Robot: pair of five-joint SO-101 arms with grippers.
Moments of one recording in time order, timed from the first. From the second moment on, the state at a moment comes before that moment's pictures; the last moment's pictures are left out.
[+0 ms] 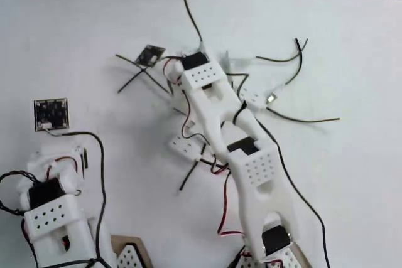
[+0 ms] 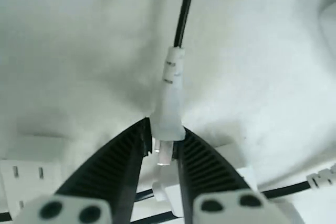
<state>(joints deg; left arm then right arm) -32.0 -64.0 78.3 49.5 -18.2 -28.7 43.0 -32.3 79.6 37.0</state>
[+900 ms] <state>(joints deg) -30.2 -64.0 78.3 49.5 -18.2 -30.4 45.0 -33.0 75.3 32.6</state>
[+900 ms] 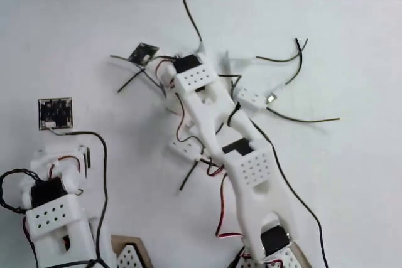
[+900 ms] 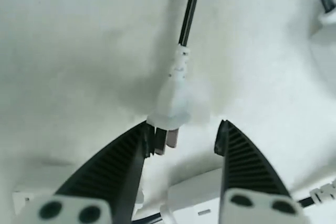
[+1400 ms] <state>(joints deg) -30.2 -64.0 78.3 49.5 -18.2 -30.9 48.2 -39.6 75.1 20.7</state>
